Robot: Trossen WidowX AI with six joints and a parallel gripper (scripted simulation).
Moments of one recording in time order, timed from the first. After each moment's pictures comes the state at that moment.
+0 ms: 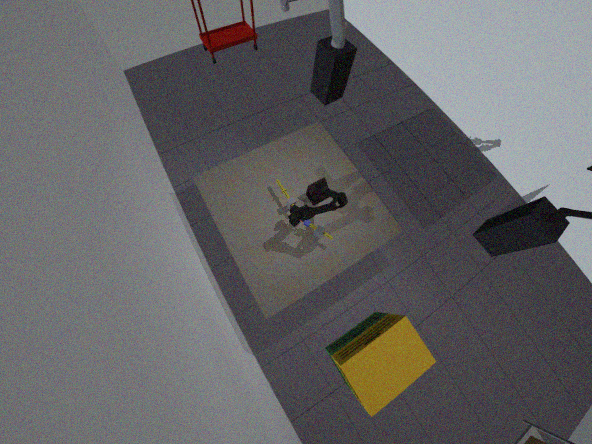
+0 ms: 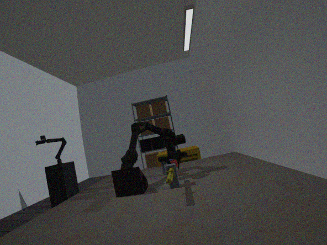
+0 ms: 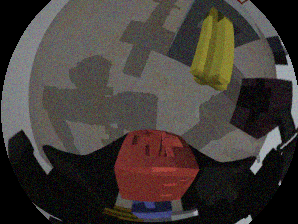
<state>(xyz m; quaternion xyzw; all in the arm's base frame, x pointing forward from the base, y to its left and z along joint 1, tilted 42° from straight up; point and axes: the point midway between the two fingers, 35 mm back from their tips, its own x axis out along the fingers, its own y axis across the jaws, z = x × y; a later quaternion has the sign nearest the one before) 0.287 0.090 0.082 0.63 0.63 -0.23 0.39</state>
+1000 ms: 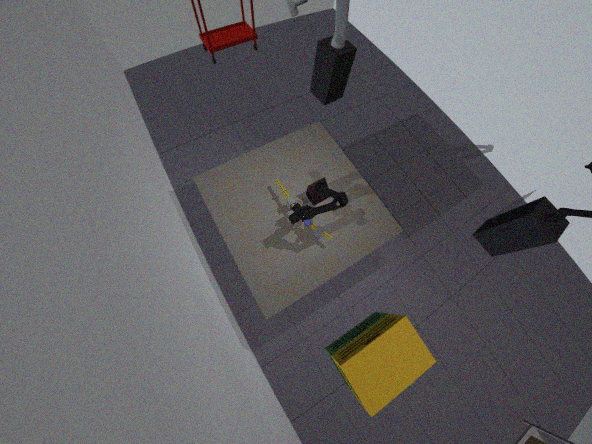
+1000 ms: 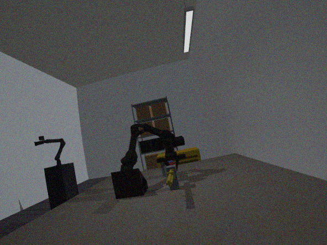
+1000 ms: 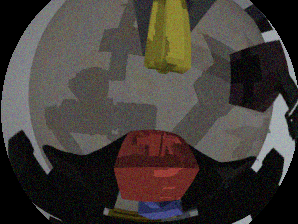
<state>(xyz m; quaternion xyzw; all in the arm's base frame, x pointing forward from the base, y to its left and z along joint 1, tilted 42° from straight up) 0.278 0.090 0.081 0.66 0.60 -0.33 0.31</state>
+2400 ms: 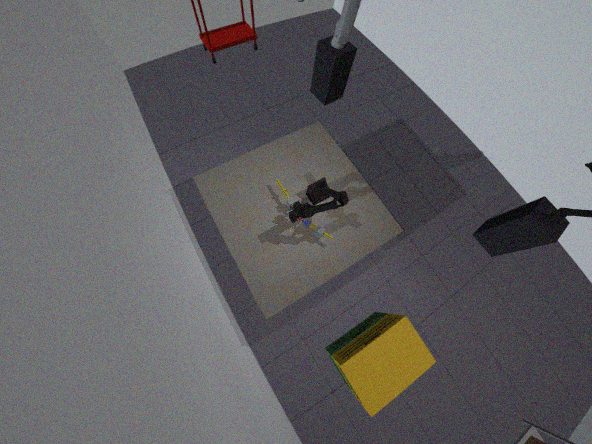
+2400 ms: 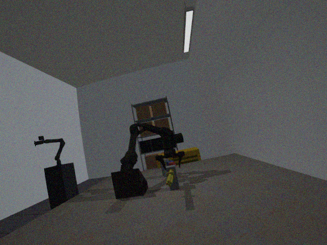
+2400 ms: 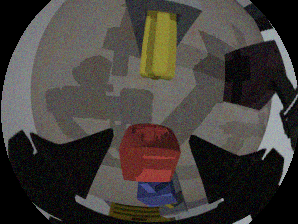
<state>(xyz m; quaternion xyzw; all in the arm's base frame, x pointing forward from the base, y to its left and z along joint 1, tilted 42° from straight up) 0.272 0.076 0.093 0.67 0.61 -0.32 0.29</state>
